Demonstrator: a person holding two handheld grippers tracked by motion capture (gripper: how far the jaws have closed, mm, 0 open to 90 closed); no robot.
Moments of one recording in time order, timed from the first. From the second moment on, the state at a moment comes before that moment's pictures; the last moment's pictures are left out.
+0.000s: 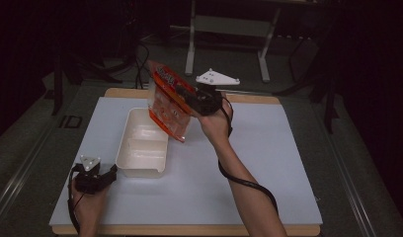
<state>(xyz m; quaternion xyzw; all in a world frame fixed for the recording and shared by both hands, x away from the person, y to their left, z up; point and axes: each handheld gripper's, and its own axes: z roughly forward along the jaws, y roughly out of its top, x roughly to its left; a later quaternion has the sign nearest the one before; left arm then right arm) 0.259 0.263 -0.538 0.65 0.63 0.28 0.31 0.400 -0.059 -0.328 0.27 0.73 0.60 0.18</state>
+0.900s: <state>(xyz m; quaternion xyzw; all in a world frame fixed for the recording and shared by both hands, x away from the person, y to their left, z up) 0.257 0.264 -0.537 0.65 0.63 0.28 0.32 0.406 -0.029 -0.331 0.28 0.71 0.63 0.17</state>
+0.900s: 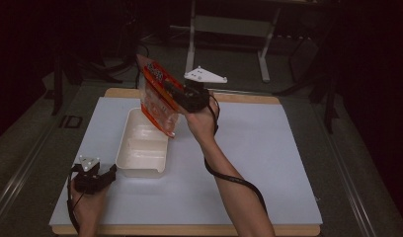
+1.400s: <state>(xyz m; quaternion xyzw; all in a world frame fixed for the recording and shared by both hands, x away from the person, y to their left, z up) 0.257 0.265 -0.537 0.65 0.63 0.28 0.32 0.401 -0.015 -0.338 0.29 0.70 0.64 0.15</state>
